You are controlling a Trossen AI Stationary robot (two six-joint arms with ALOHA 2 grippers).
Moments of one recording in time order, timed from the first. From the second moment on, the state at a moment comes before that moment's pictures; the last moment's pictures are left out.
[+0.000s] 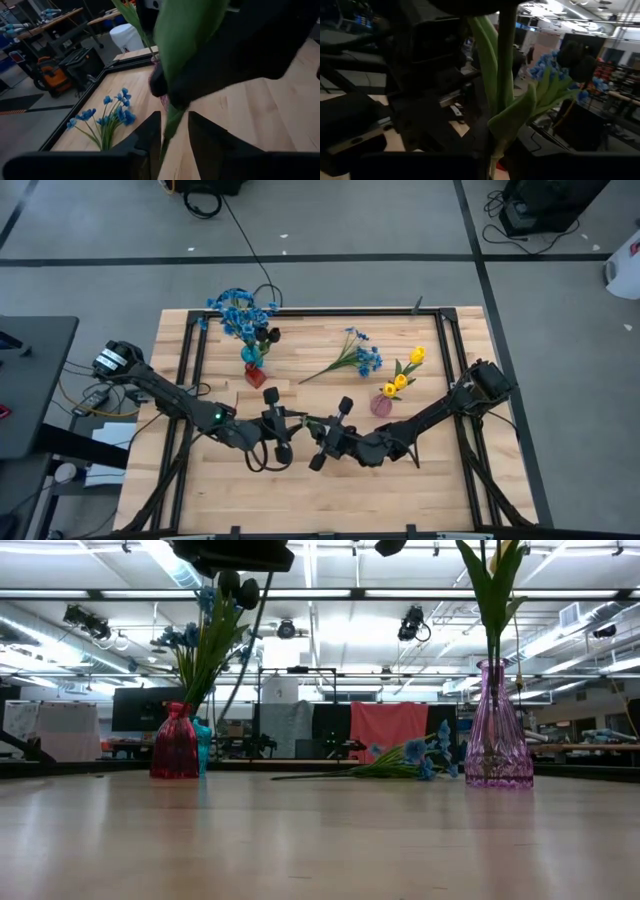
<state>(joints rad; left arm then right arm) -0.49 1.41 0.82 0.25 -0.77 0.05 0.46 1.90 1.17 0.75 0.94 -0.23</state>
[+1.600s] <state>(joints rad) -0.68 0.92 0.34 0.75 -1.26 0.55 0.69 1.79 1.17 0.33 1.33 0.07</state>
